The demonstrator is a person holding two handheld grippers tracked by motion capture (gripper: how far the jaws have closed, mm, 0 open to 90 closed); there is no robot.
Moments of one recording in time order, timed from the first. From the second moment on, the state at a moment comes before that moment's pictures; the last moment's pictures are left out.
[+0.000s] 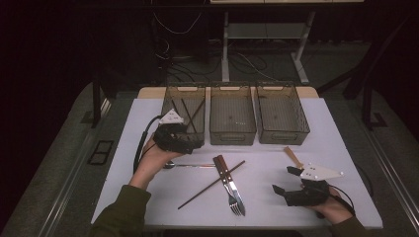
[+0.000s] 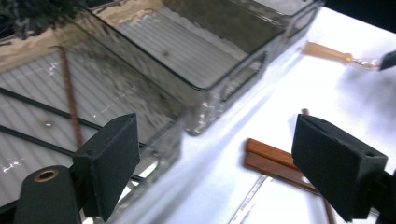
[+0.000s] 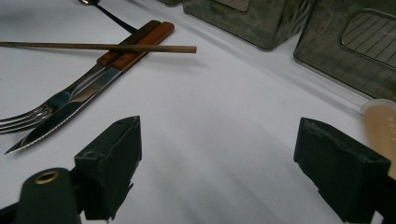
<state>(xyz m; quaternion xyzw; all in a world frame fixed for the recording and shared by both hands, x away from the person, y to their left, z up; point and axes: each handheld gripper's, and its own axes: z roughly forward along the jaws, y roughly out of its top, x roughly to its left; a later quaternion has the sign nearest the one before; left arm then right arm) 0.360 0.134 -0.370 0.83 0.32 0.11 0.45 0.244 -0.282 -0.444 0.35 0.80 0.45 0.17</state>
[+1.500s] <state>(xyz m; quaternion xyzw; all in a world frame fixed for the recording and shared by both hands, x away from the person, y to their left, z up) 0.286 0.091 -0.445 0.89 0.25 0.03 0.39 0.245 -0.280 -0.445 0.35 0.81 0.45 0.17</state>
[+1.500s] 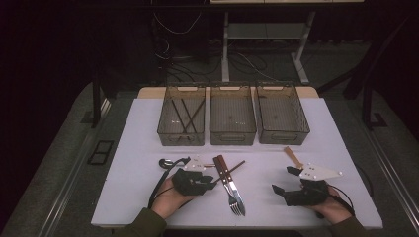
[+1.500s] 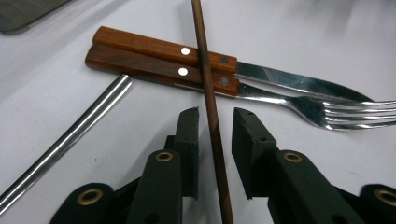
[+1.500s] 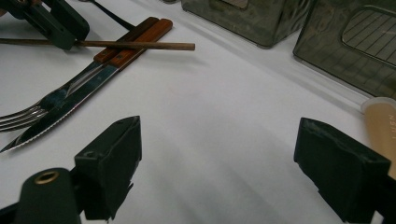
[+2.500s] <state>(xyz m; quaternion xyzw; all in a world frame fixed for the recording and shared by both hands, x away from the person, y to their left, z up) 0.282 0.084 -0.446 0.90 0.24 0.07 0.36 0.244 -0.279 -0.445 0.35 0.81 0.45 0.17</state>
